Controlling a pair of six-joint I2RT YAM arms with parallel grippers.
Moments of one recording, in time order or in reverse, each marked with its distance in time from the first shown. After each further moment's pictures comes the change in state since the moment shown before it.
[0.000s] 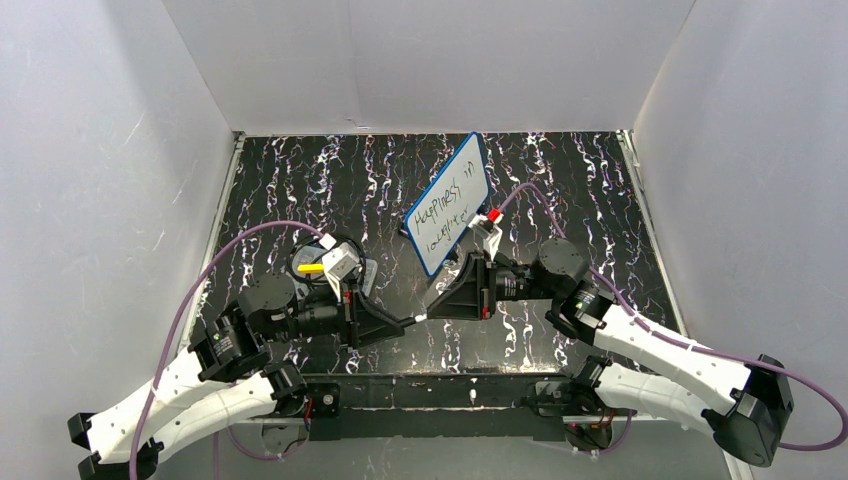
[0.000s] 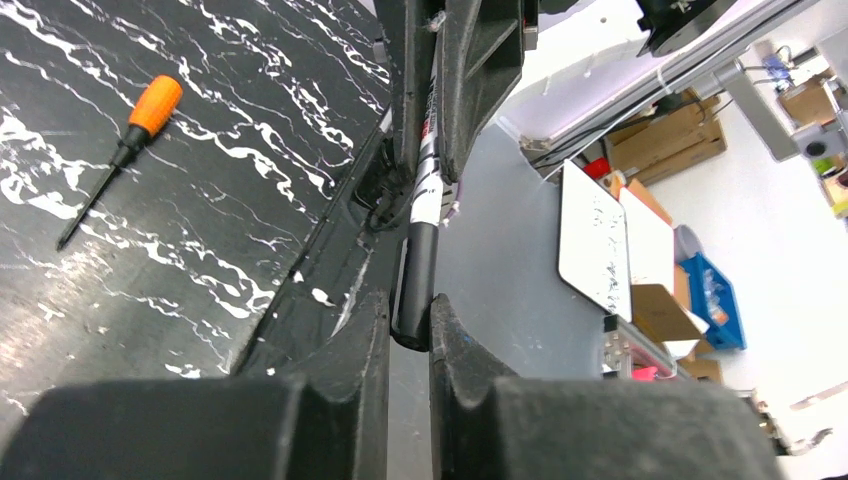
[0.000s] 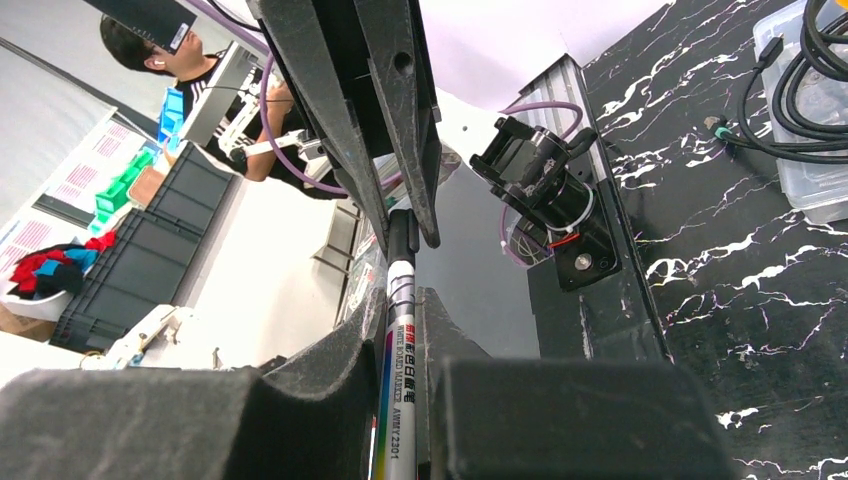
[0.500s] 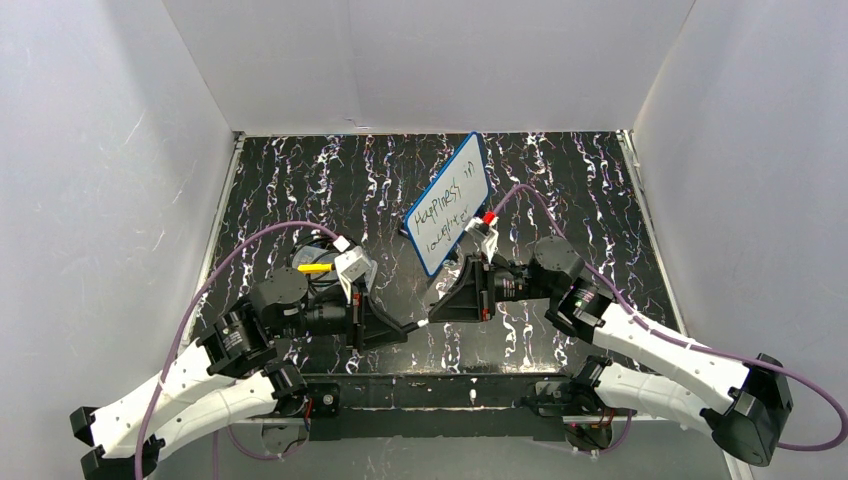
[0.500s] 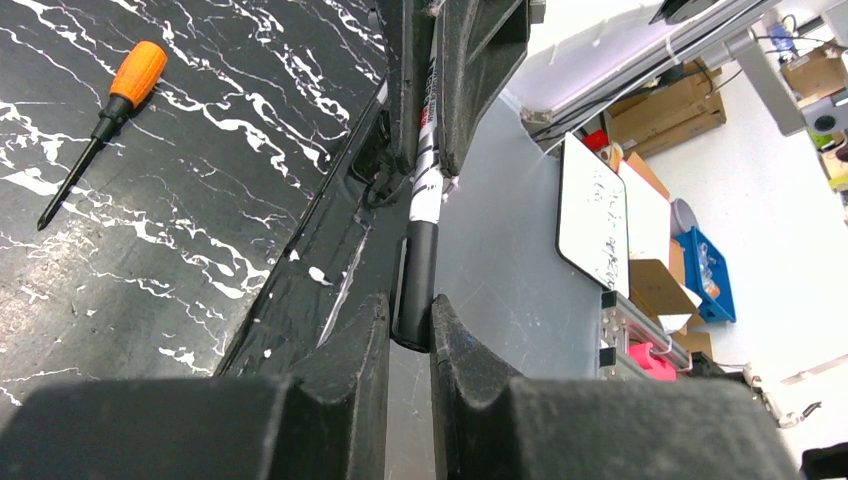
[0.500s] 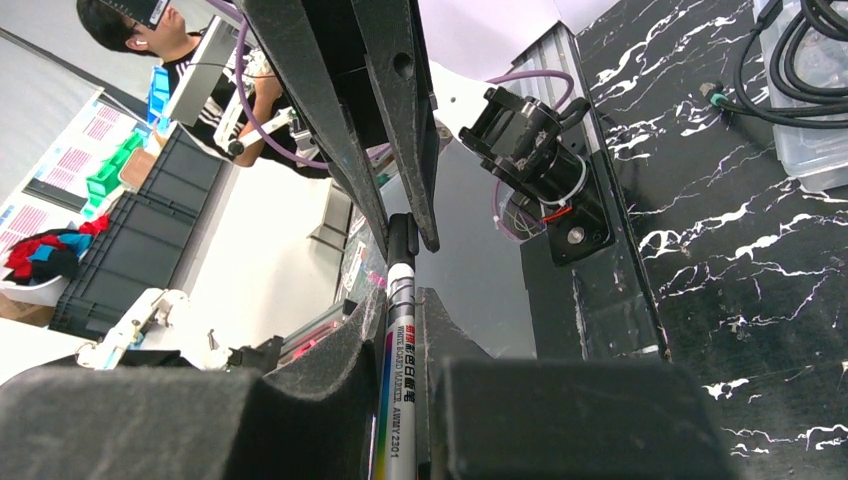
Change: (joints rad) left arm 0.001 0.042 -0.005 -0.017 0.048 0.014; right arm -0.006 0.008 0.004 -0.051 -0.036 -0.035
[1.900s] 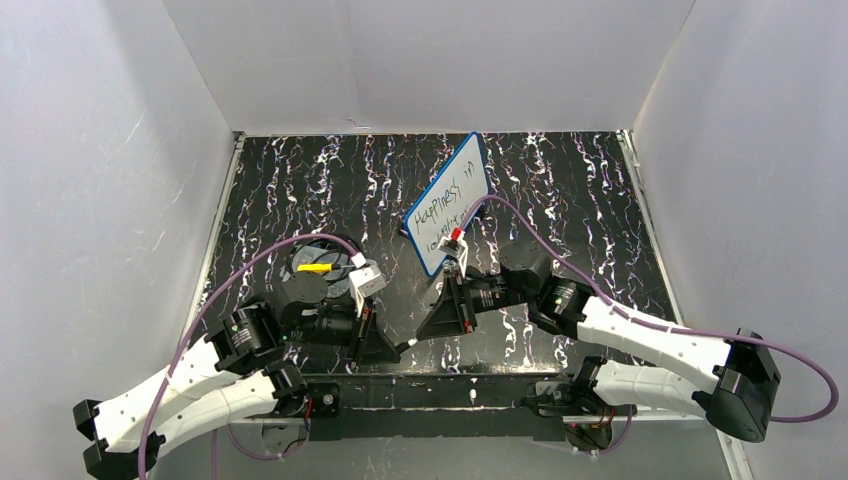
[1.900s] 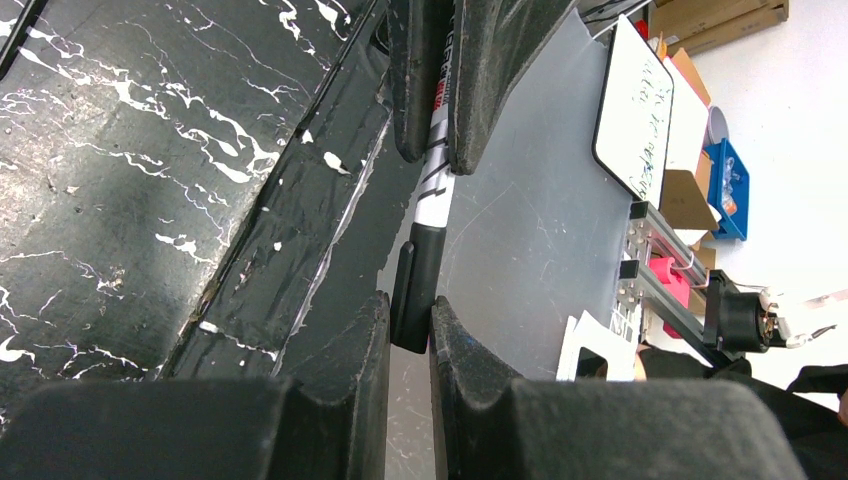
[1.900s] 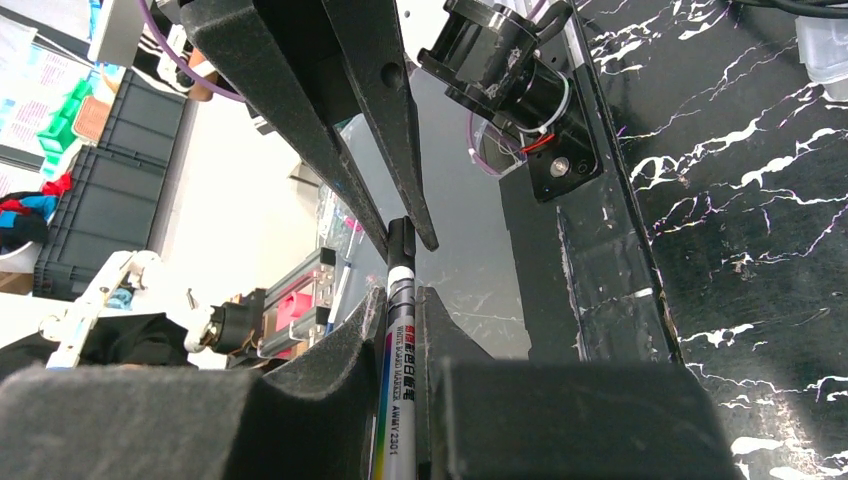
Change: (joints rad) left arm -0.008 0.040 -0.013 -0.188 0.040 0.065; right arm 0.109 0.122 0.051 -0.157 0.036 -0.103
